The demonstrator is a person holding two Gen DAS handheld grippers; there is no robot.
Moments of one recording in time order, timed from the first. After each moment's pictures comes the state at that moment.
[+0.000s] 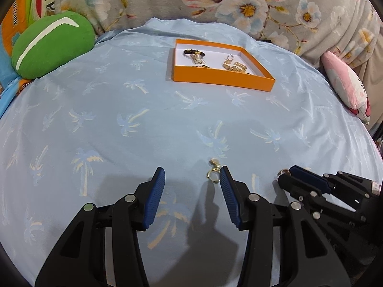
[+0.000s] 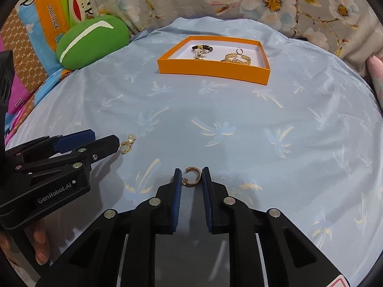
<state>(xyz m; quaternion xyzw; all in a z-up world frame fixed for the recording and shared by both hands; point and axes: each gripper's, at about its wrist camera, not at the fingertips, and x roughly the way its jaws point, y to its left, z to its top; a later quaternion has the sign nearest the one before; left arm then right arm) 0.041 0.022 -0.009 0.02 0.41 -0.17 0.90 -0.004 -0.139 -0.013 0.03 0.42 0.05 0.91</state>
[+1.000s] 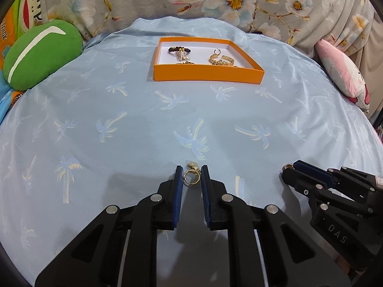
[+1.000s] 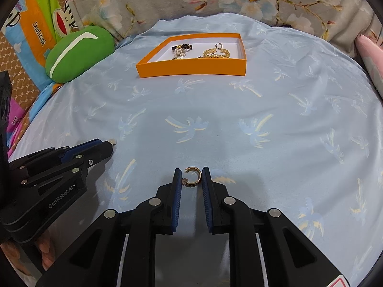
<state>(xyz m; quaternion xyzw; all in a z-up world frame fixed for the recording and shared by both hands) 0.042 -0.002 -0.013 0.04 0.41 -0.18 0.89 -0.005 -0.161 -0.017 0.07 0.42 0.03 0.90</state>
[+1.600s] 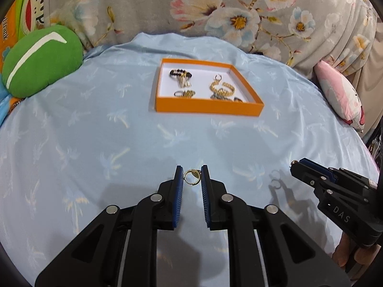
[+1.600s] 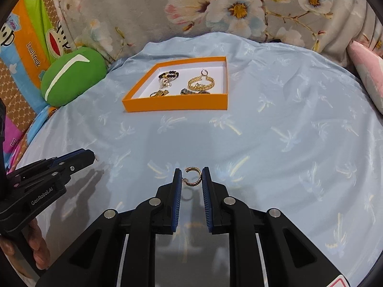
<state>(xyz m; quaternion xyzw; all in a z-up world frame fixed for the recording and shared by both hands) 0.073 -0.002 0.023 0.01 0.38 -0.19 0.90 0.027 -0.194 0.019 0.08 0.38 0.02 0.92</state>
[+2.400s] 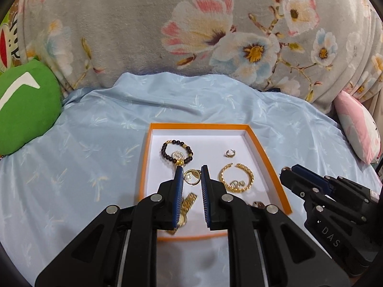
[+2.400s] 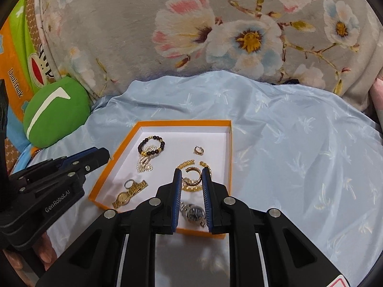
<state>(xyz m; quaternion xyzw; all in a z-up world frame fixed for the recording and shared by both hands) 0.238 -0.066 0.056 0.02 0.33 -0.18 0.93 0.197 -0.218 0.052 0.07 0.33 0.02 0.94</state>
